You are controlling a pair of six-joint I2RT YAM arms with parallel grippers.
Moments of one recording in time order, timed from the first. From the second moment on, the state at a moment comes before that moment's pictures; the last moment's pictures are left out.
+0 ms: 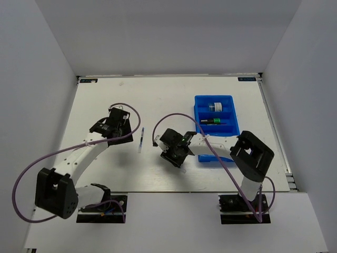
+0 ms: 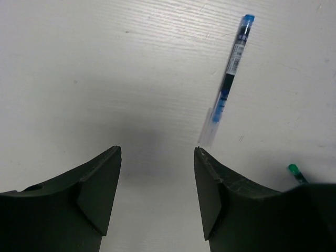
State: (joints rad) left arm -0.39 1.27 0.90 -0.68 -0.25 -0.47; right arm 1.04 1.76 1.08 -0.55 -0.04 -0.08
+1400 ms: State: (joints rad) left arm -0.43 1.46 0.93 -0.56 0.02 -0.40; right arm 0.81 1.13 1.03 -0.77 0.28 -0.64
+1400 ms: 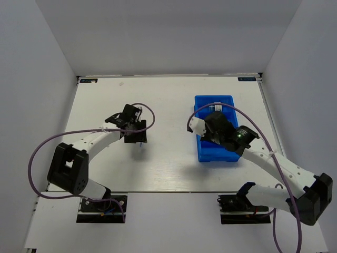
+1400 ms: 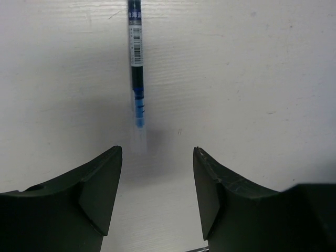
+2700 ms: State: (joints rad) left arm -0.44 1.66 1.14 -0.61 0.05 -0.32; right arm 0.43 1.19 0.92 -0.88 -0.20 -1.15
